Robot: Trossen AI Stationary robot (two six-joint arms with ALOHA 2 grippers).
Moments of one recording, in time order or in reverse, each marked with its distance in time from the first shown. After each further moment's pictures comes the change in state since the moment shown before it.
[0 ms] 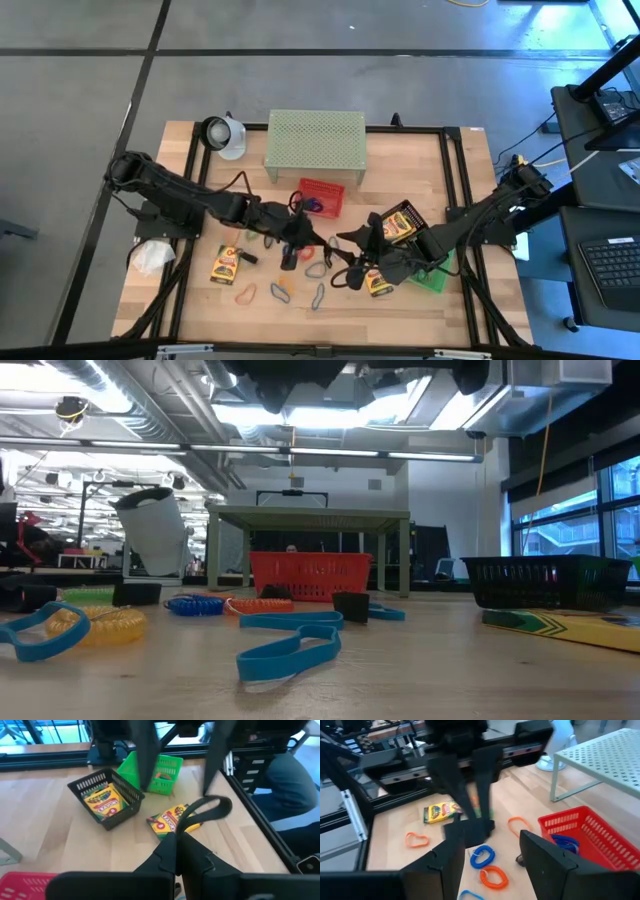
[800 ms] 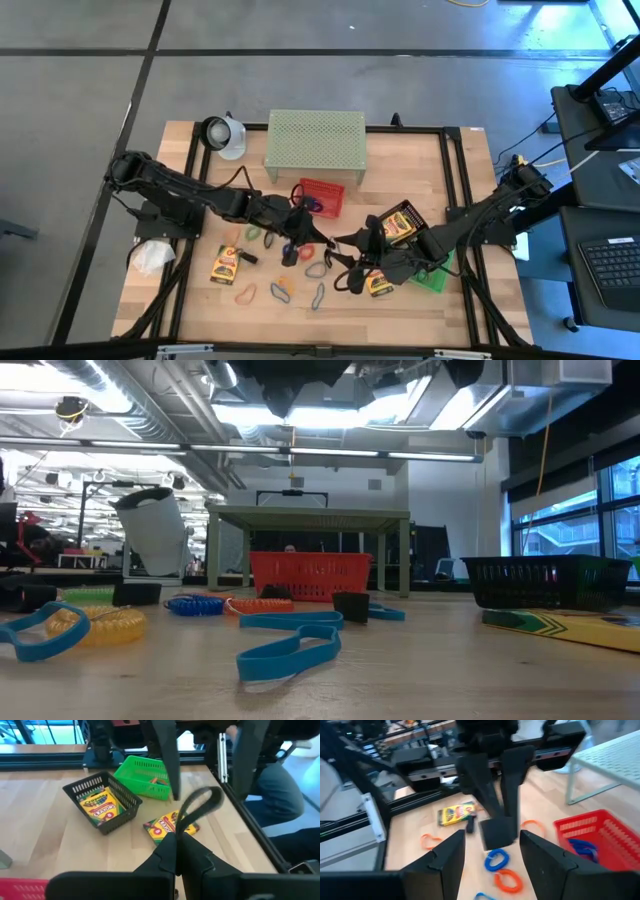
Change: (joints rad) left arm 0.038 0.000 0.000 0.030 0.087 -0.020; right arm 0.005 0.000 0.000 0.057 -0.035 -0.020
